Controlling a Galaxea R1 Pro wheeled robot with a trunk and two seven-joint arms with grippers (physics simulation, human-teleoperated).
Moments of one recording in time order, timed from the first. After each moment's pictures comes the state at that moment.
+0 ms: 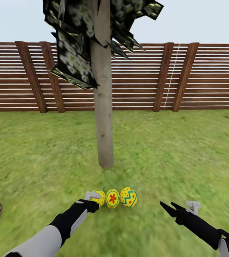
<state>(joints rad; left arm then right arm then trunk) -0.67 -0.05 -0.52 -0.47 0.39 0.33 0.17 -0.08 0.00 -0.49 -1.52 -0.12 0.61 0.96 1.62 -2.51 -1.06</state>
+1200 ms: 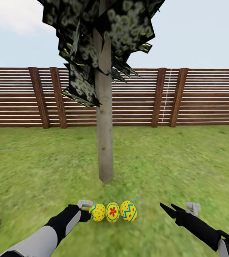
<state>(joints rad) -0.67 -0.03 -0.41 -0.37 0.39 0.48 0.17 -0.08 0.00 -0.50 -1.50 -0.11 0.61 0.95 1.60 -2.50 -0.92</state>
